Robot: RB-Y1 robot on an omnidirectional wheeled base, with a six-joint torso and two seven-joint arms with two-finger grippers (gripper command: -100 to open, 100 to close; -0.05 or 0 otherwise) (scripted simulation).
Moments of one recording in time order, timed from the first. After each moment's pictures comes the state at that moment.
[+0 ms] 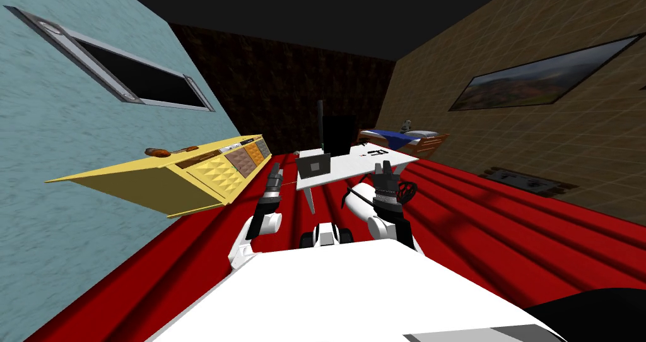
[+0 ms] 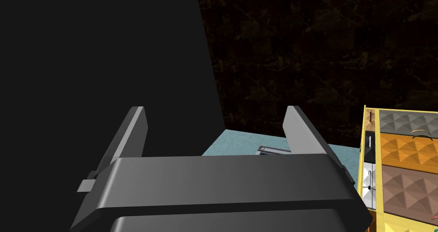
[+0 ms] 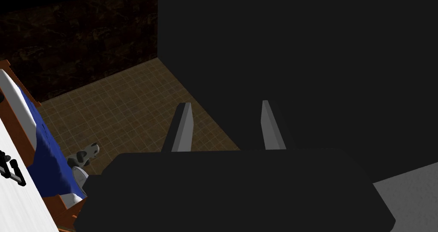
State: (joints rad) left arm 0.26 0.14 0.00 -2.04 -0.03 -0.33 -0.15; right arm 0.50 0.04 0.02 -2.22 -0.12 -0.60 0.14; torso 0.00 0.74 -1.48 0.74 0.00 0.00
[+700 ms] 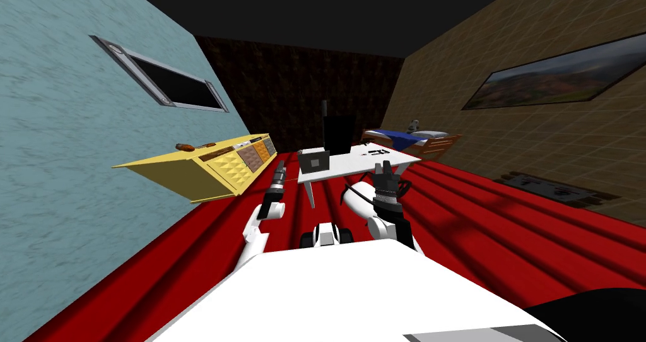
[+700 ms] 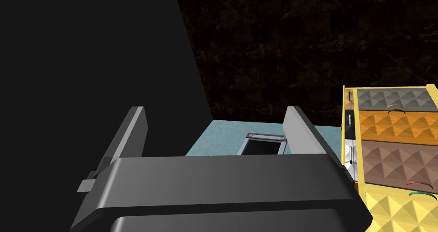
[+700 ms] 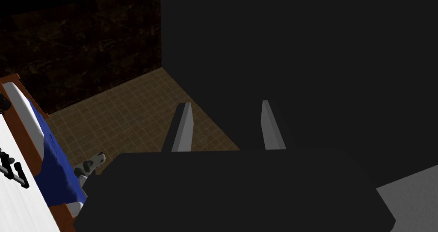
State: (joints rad) left arm 0.07 0.16 0.05 -1.84 -0.03 -0.27 -0.13; right arm 0.50 0.04 0.02 -2.22 -0.12 -0.60 0.14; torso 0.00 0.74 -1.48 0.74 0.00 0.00
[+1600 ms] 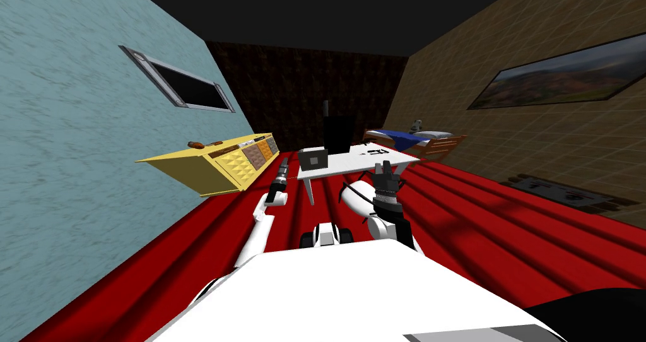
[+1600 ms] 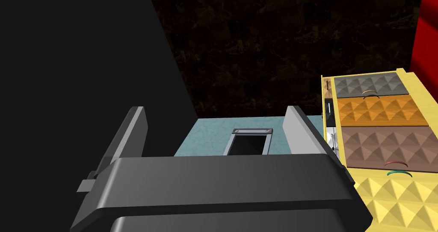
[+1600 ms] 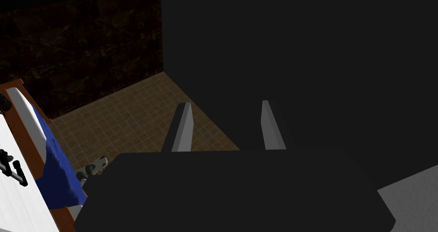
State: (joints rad) left arm -0.14 0.18 0.09 -1.60 -0.04 -0.20 -0.12; right arm 0.50 0.04 0.02 -2.22 -0.12 -0.60 0.14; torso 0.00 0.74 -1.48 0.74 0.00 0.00
